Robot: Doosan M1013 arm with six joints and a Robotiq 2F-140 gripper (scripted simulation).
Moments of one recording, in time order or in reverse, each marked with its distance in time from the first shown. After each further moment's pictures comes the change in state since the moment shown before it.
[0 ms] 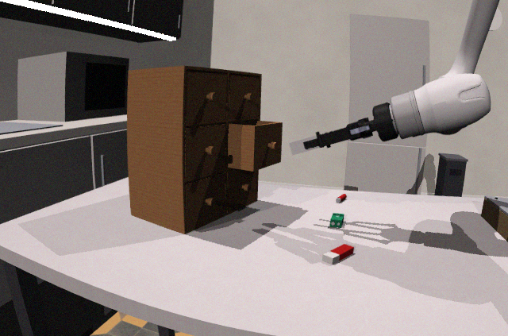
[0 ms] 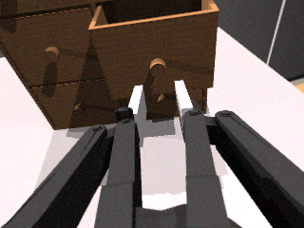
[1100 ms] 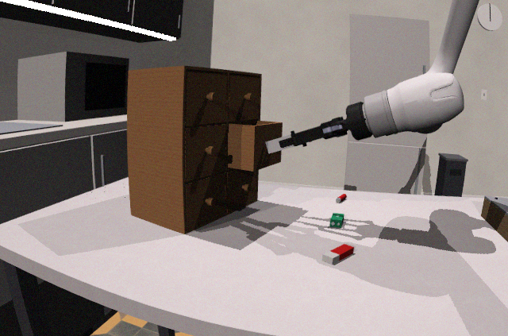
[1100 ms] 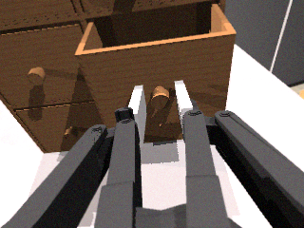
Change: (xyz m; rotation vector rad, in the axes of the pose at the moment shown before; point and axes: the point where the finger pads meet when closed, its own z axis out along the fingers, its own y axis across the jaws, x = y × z) arm 0.017 0.000 0.055 0.000 0.000 0.000
